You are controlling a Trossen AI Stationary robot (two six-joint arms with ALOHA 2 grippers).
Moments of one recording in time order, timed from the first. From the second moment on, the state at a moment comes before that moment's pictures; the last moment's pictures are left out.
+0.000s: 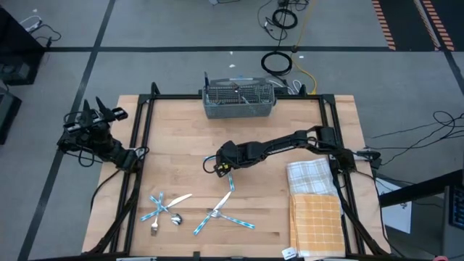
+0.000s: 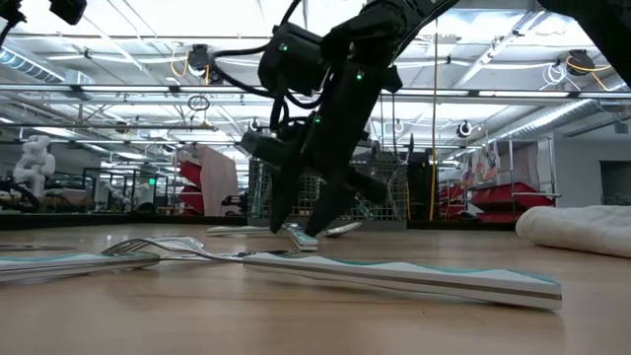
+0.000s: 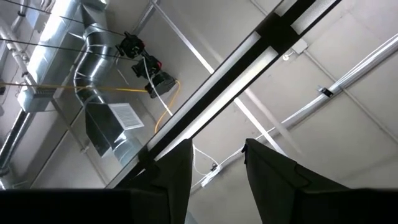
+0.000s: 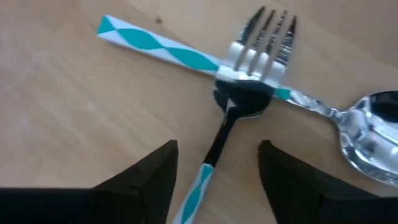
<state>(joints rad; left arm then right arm) -0.29 0.11 0.12 1.56 -0.45 -0.47 0.02 2.19 1.52 -0.49 0.18 0.99</state>
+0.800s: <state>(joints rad) -0.29 0.11 0.12 1.56 -0.46 -0.47 0.03 1.95 1.69 -0.47 0.41 0.74</state>
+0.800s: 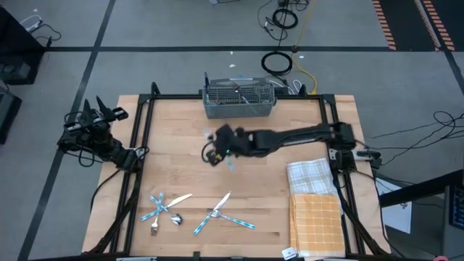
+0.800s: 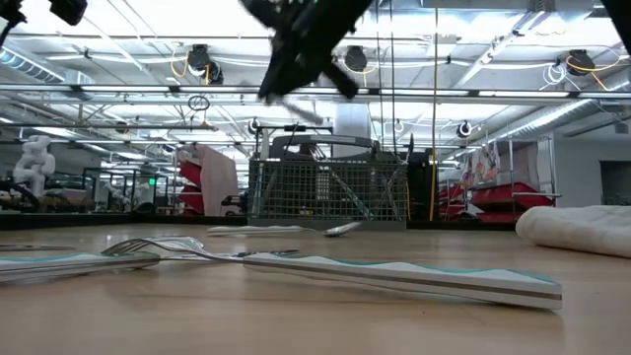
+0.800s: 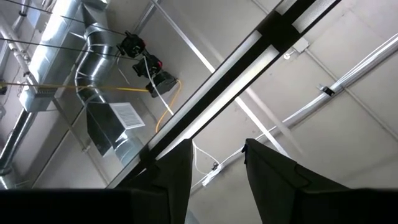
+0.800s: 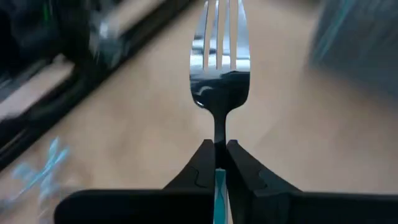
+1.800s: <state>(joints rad) -0.29 0.11 0.11 1.53 -0.45 -0.40 -0.45 1.58 1.03 0.82 0.13 0.01</state>
